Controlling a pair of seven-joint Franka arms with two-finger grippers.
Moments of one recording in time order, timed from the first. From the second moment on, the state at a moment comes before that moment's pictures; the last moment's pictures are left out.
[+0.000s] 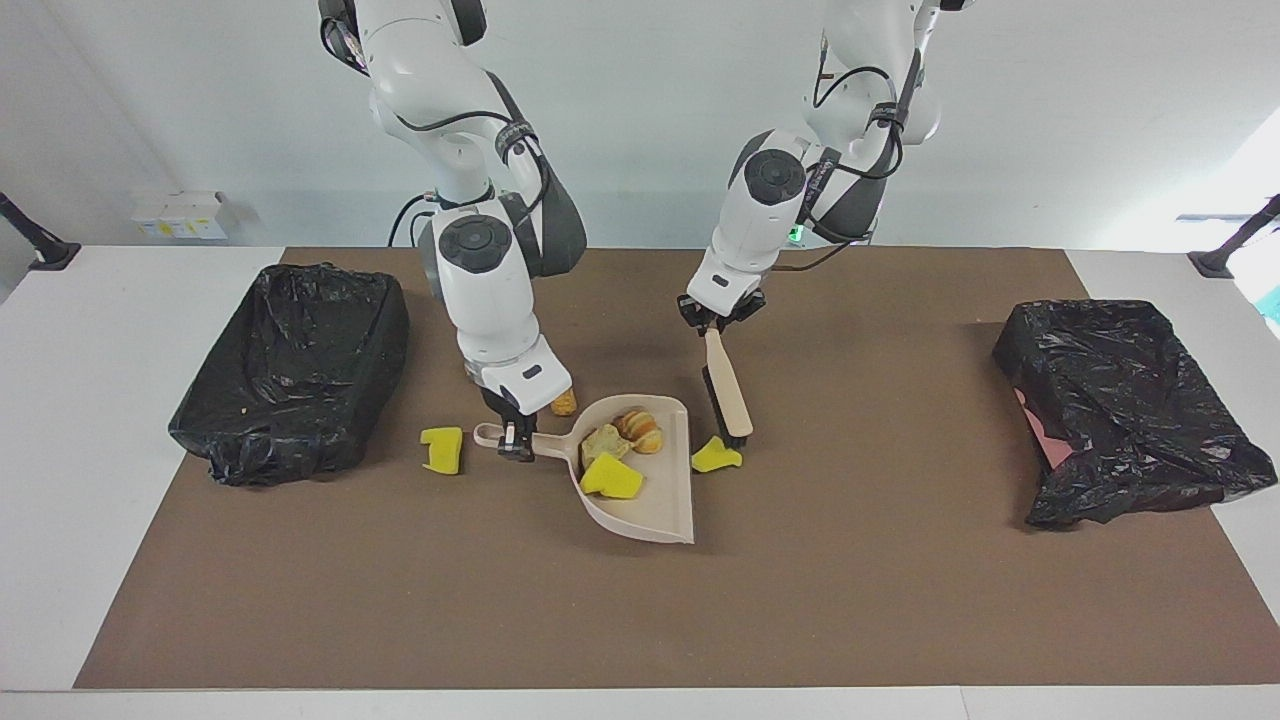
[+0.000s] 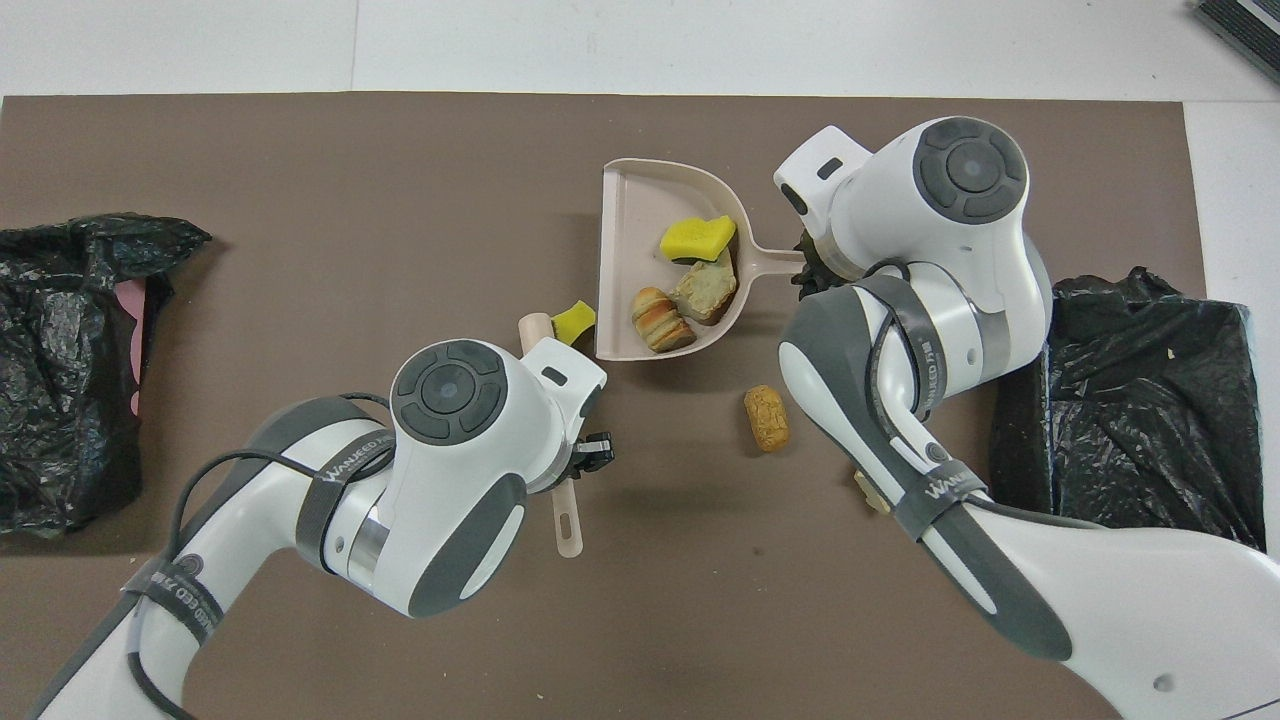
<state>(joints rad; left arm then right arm) -0.37 0.10 -0.27 -2.03 -0.15 2.07 -0.69 0.18 0.41 0.15 -1.60 -0.16 2.10 -1.15</state>
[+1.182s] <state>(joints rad) -0.28 0.17 -0.28 -2.04 -0.15 2.18 -0.42 0.24 0.48 0.15 -1.60 -0.23 2.06 -1.15</state>
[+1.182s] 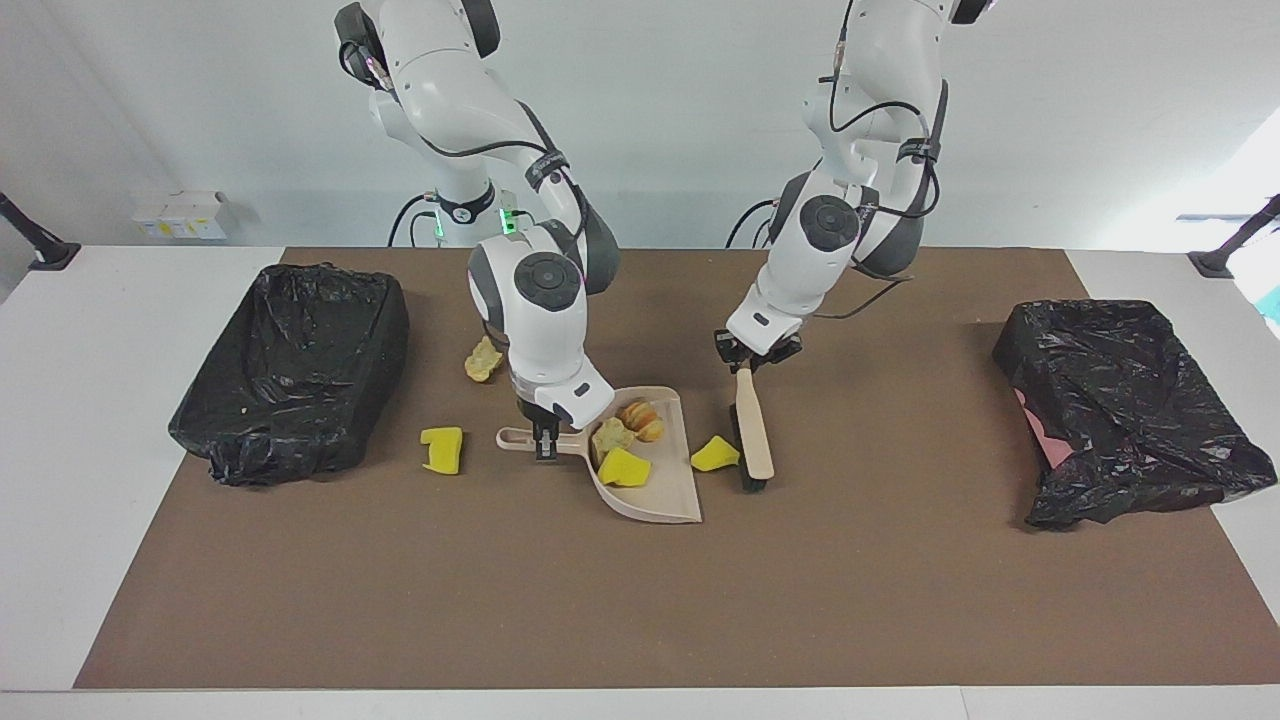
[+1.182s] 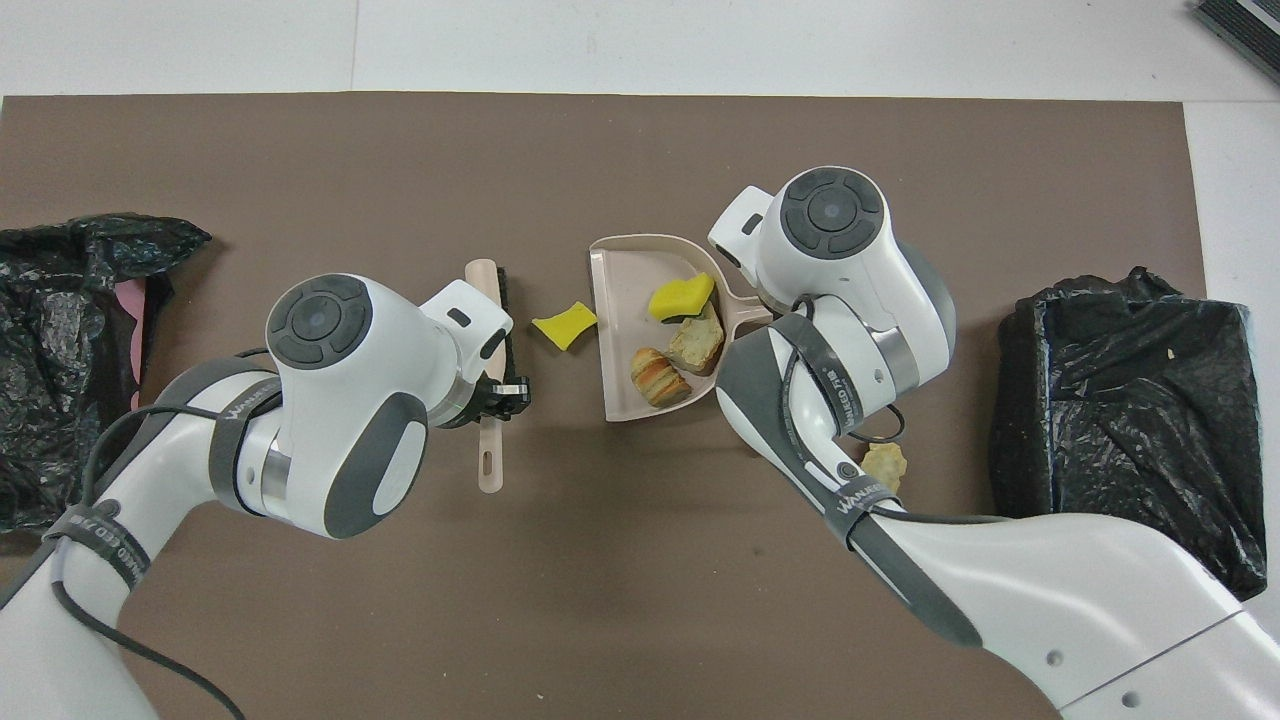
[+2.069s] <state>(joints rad) -0.34 0.16 -0.28 -2.08 -0.39 2.34 -0.47 0.24 0.48 0.15 -1.60 -0.23 2.06 -1.15</state>
